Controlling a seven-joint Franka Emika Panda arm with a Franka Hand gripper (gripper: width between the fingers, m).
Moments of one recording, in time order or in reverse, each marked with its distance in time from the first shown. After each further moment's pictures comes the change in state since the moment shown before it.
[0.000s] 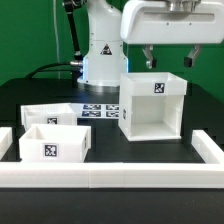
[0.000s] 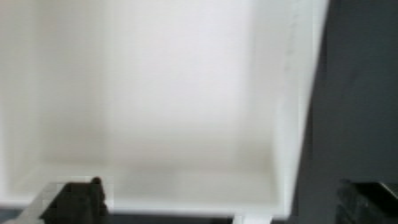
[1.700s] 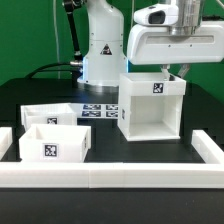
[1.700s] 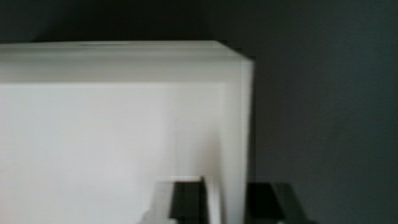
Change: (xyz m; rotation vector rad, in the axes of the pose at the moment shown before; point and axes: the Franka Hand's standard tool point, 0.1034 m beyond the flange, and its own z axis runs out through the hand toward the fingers) arm -0.027 -0.017 0.036 0.019 0.004 0.040
